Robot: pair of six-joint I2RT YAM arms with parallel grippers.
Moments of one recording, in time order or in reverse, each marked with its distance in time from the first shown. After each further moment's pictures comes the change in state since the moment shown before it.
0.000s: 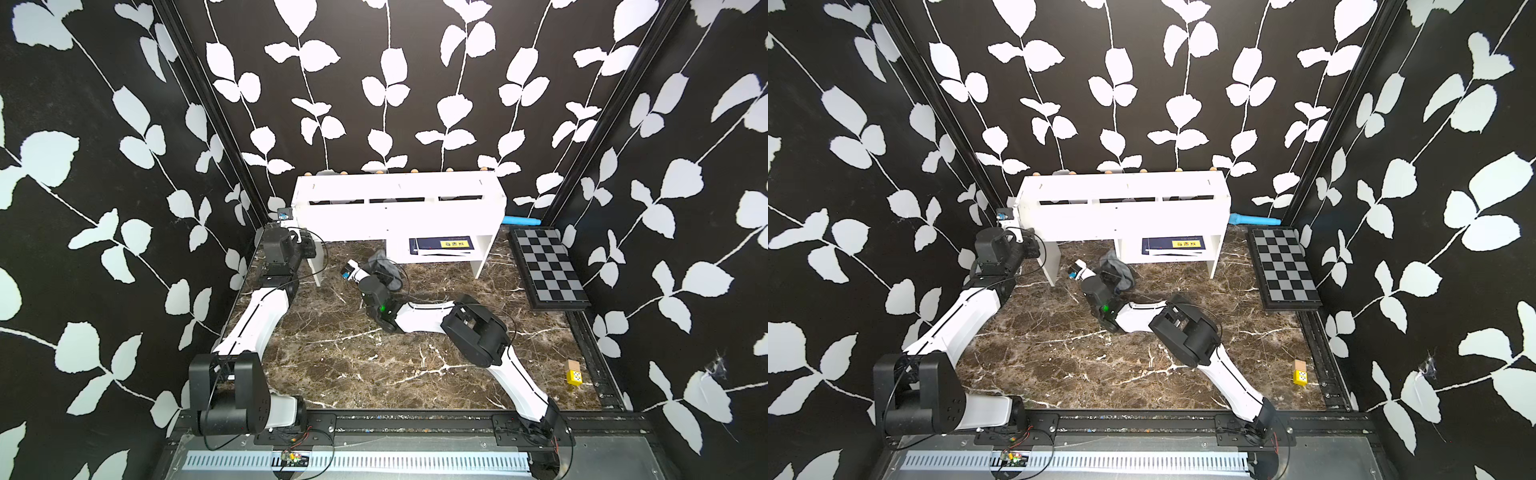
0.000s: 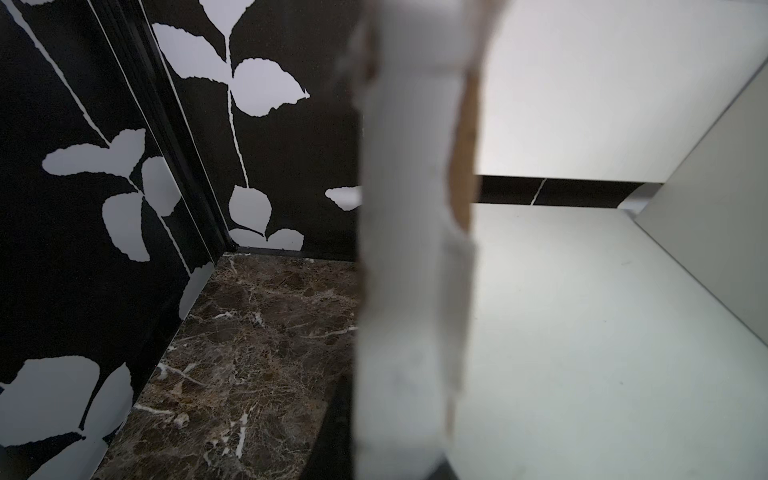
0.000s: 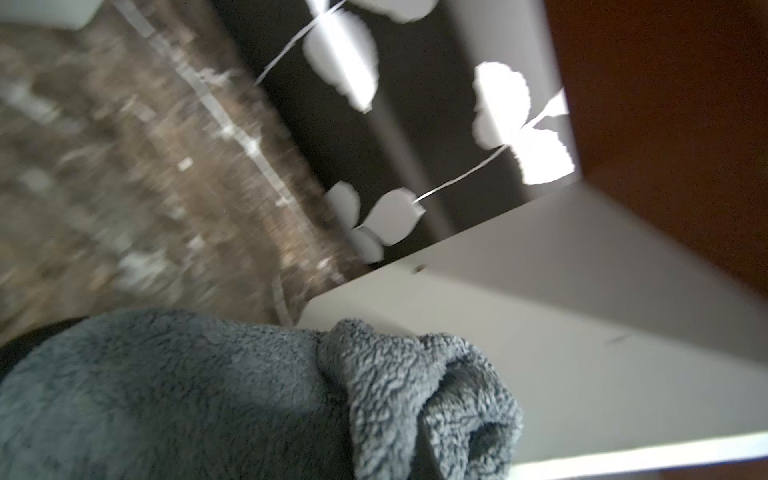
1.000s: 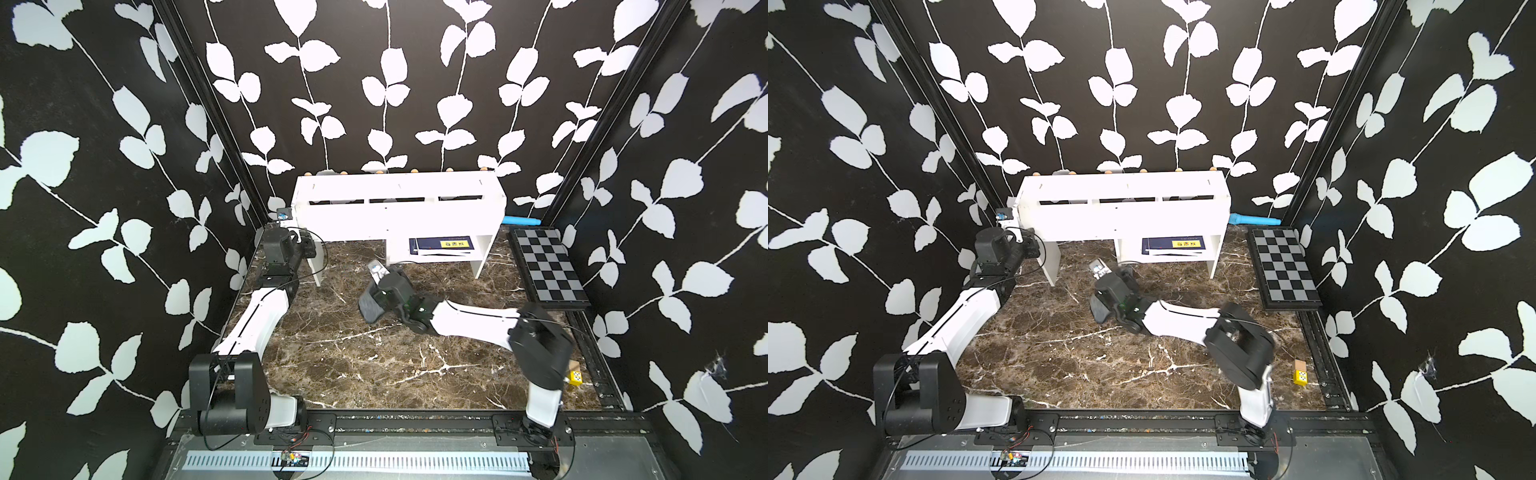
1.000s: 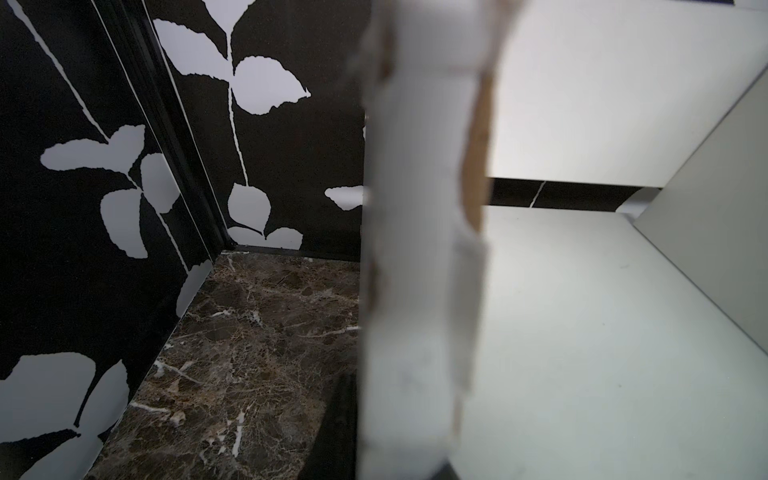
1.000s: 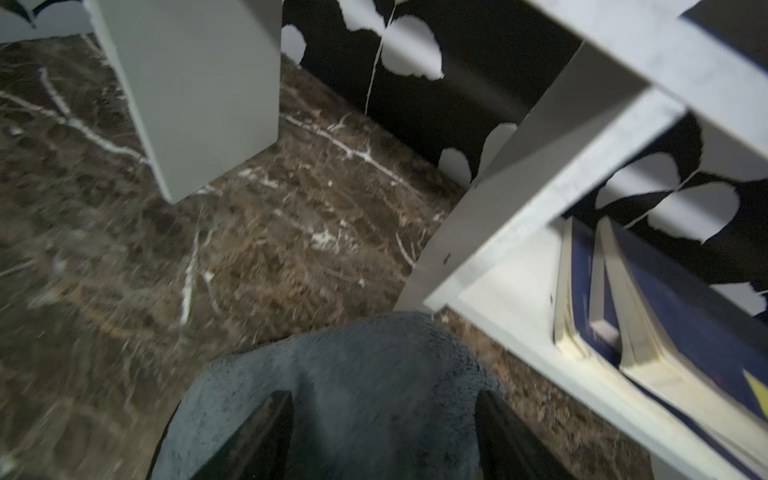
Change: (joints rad) left arm 0.000 0.002 0.001 -0.001 0.000 -0.018; right arm 0.003 -0.555 -0.342 -0.466 -0.401 0.739
